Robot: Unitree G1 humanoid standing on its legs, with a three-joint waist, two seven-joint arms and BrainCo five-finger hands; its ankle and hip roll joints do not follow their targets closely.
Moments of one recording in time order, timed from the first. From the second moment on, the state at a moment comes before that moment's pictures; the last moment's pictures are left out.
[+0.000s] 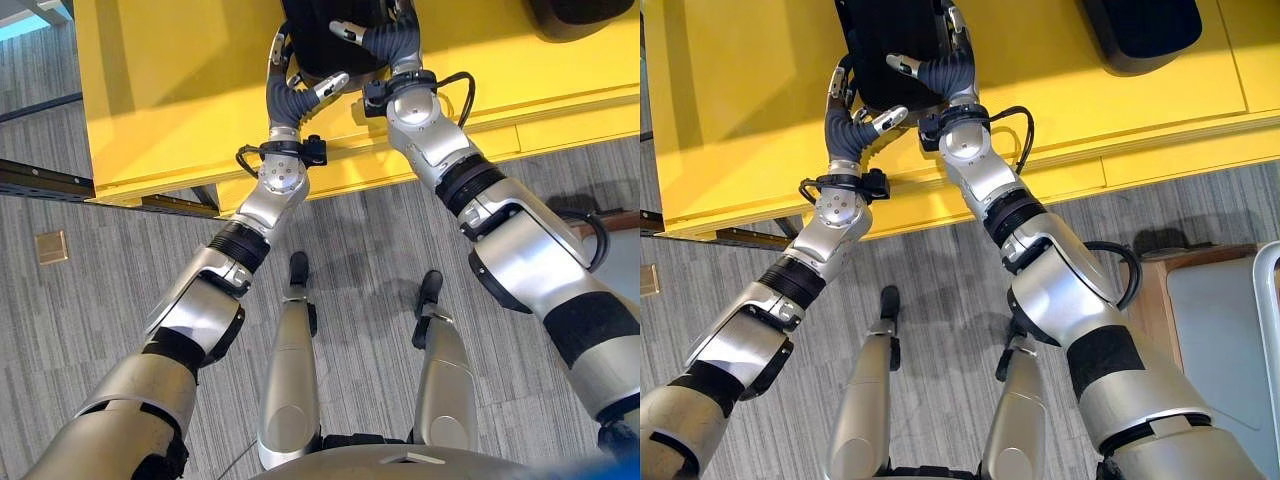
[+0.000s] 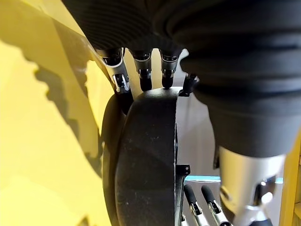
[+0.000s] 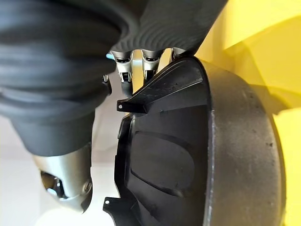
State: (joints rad) left arm -1.02 0.37 -0.53 0.67 -0.53 -0.36 0.52; right arm -1.46 -0.16 0.64 1.08 0.58 -0.18 -0.47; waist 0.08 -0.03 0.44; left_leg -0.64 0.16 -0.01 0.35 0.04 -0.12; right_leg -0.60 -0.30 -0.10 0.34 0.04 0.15
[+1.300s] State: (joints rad) left arm -1.04 0.48 -0.55 0.68 -0.56 -0.35 0.51; right arm -1.50 -0.18 0.70 1.09 0.56 -0.18 -0.44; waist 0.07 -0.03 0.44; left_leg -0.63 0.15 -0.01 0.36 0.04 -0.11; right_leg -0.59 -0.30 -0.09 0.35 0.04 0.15
